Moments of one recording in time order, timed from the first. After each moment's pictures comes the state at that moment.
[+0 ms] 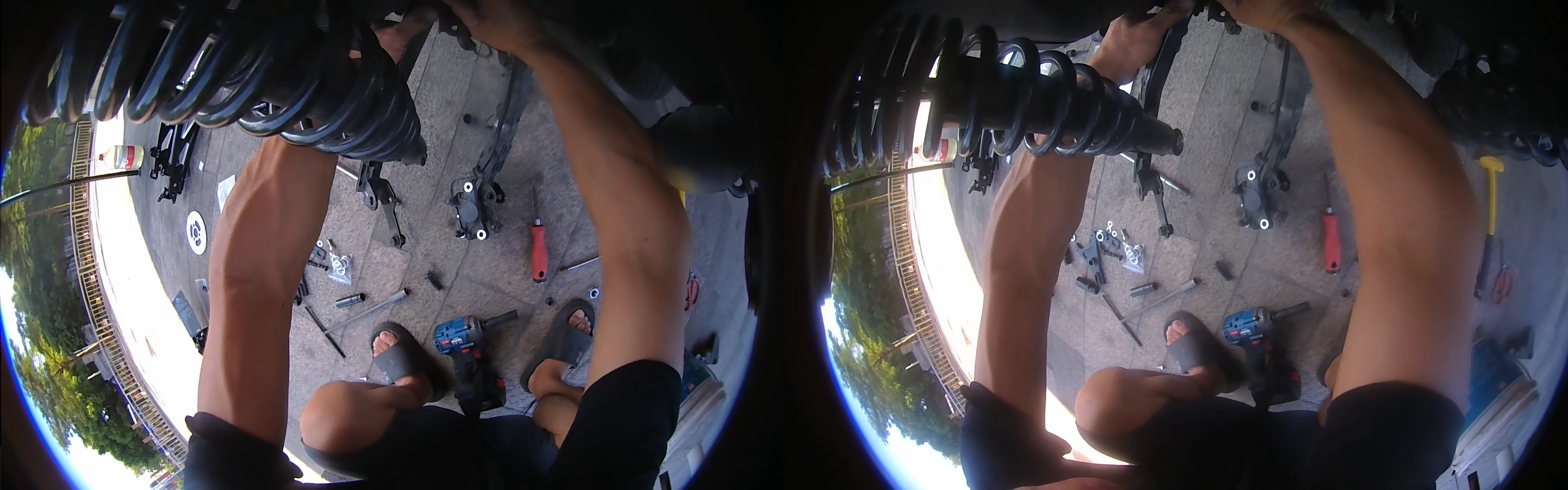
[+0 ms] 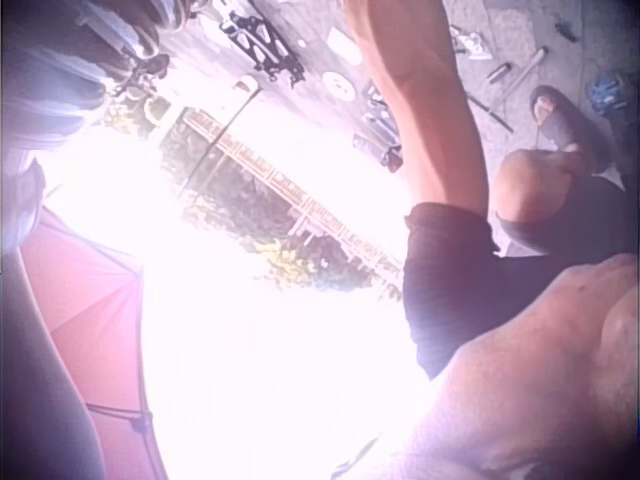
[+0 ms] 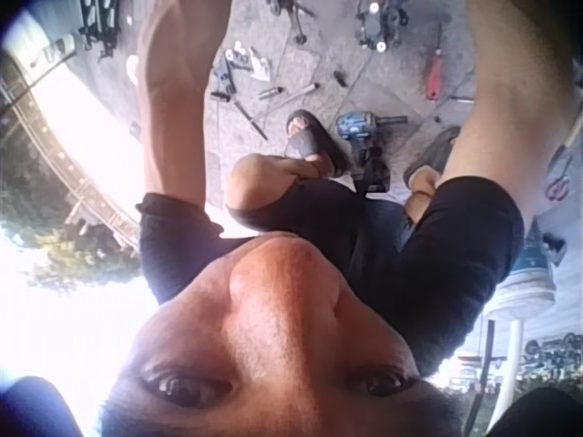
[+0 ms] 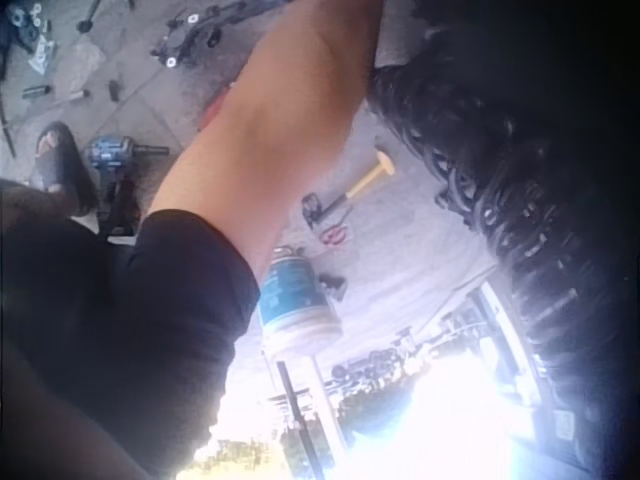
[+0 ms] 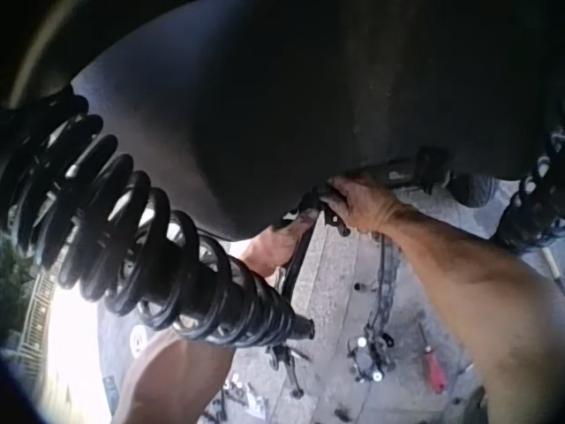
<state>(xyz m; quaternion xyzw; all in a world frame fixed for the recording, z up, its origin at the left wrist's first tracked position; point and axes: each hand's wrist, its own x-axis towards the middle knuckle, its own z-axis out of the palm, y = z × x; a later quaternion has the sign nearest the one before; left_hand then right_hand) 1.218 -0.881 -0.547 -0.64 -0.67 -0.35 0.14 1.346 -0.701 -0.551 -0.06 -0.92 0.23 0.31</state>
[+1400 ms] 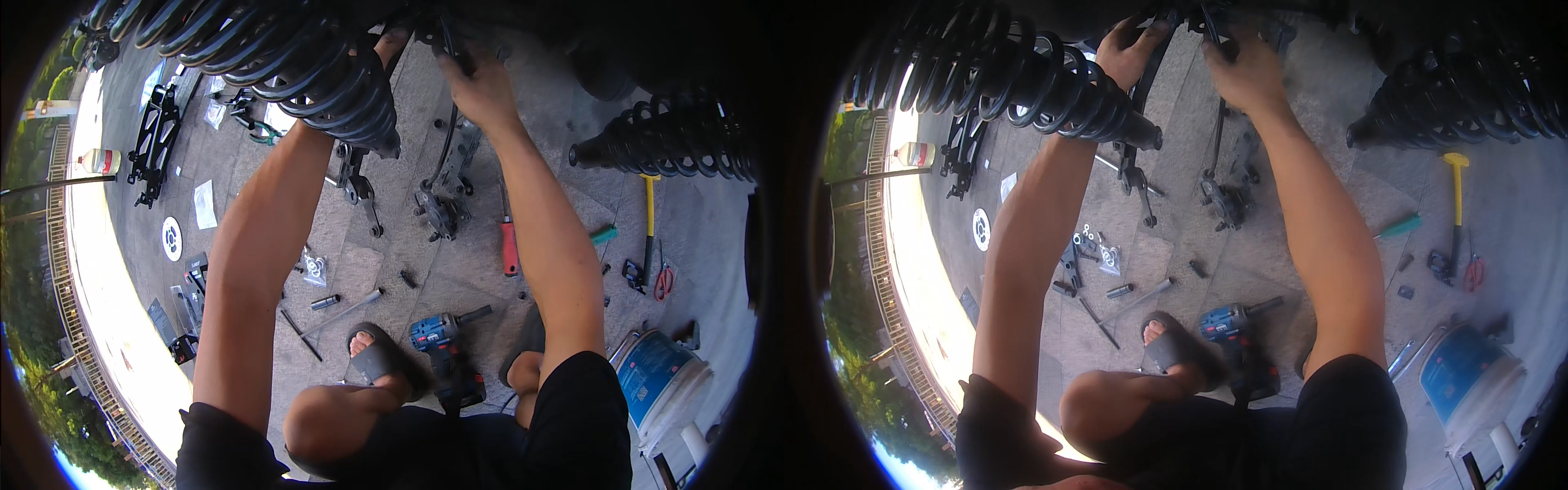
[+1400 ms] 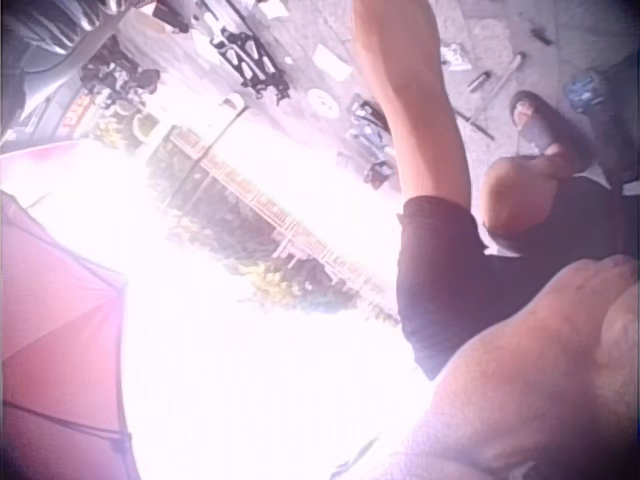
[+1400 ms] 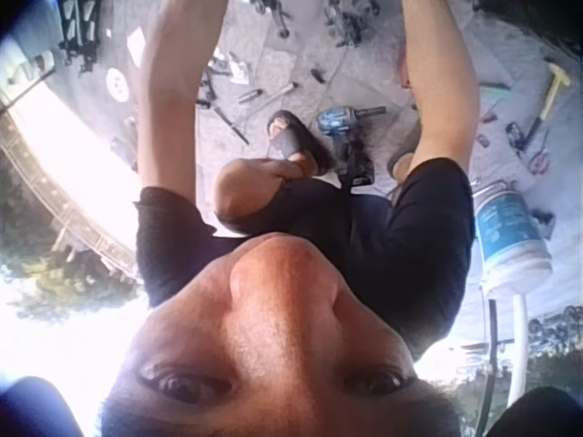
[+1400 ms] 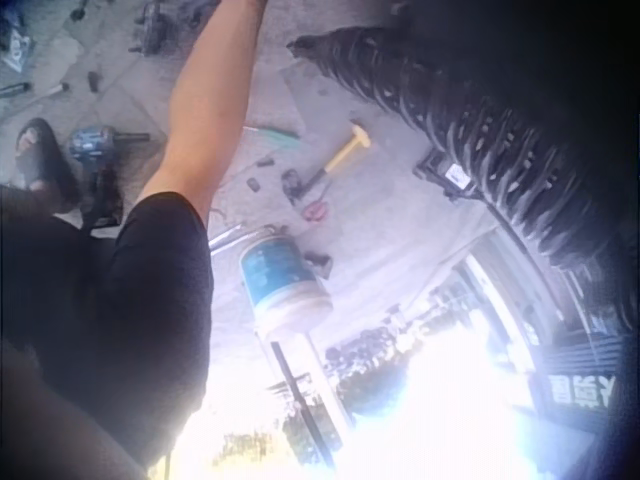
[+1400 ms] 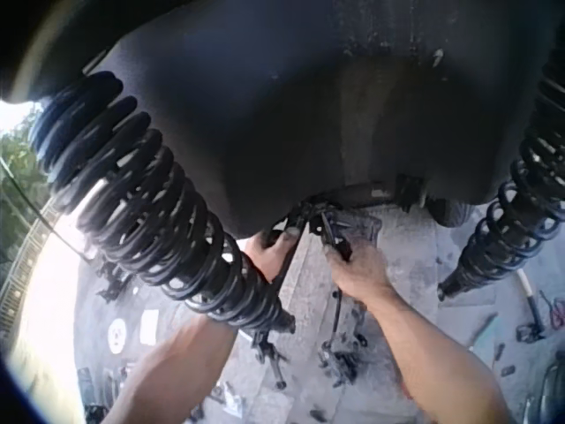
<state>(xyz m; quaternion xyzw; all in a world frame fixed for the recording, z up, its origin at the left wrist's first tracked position) 1.266 -0.894 -0.533 -0.50 -0.66 -0.57 -0.05 1.410 -0.777 -0.571 -0.29 -0.80 0.43 0.31</state>
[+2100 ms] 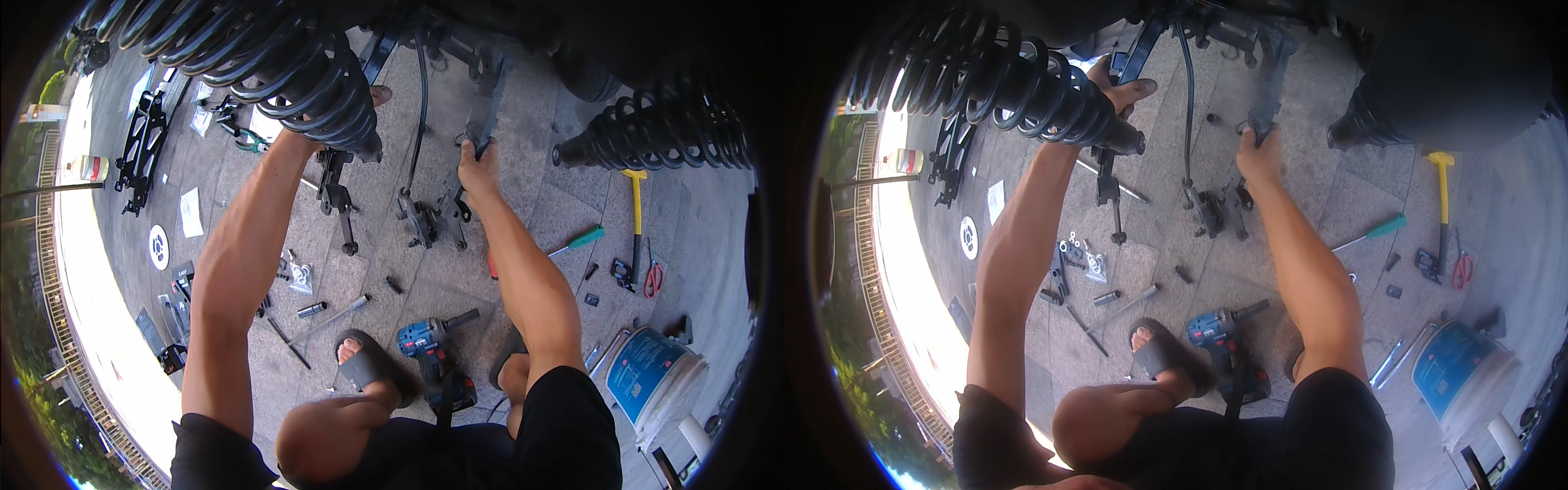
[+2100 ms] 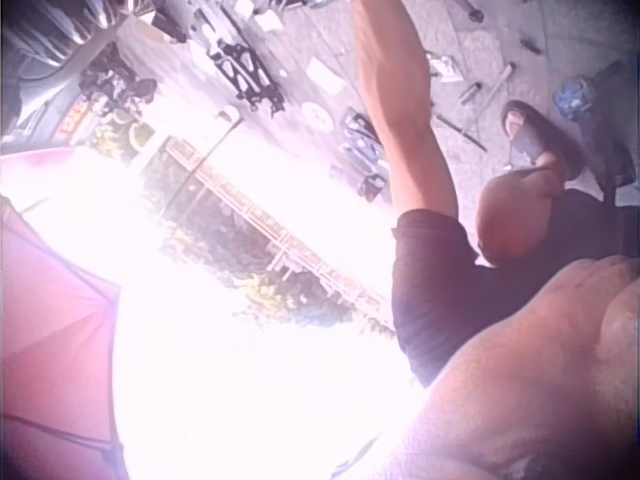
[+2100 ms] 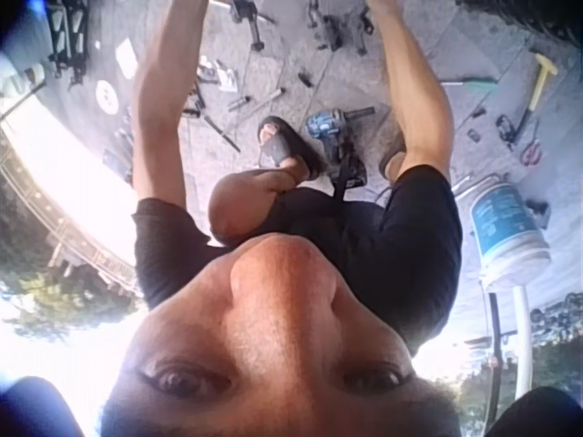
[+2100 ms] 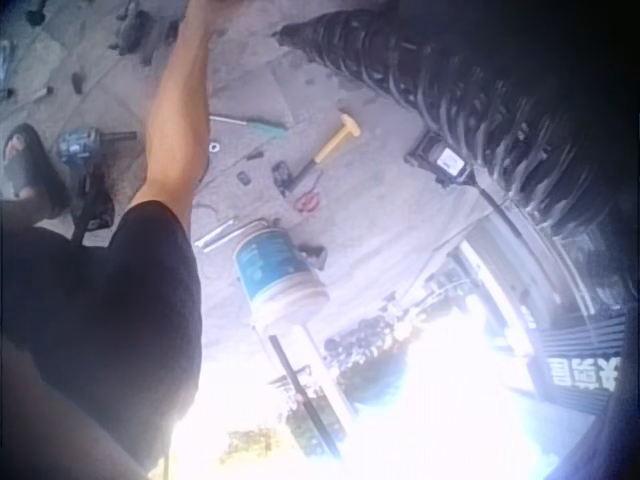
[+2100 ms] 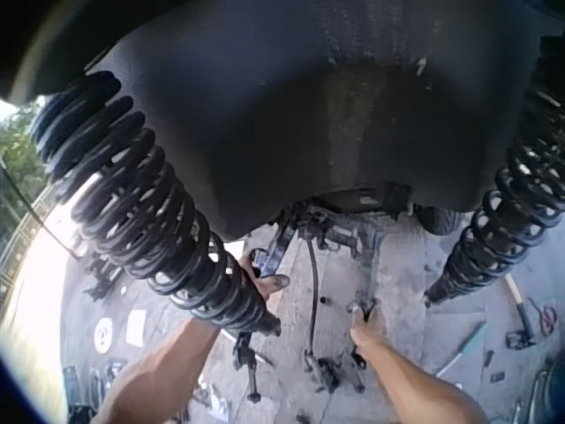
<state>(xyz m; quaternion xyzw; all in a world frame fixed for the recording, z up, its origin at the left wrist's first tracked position) 1.286 -0.943 -0.514 -0.31 -0.81 -0.40 -0.31 1.484 -0.822 -0.674 -0.53 -0.59 0.57 0.20</state>
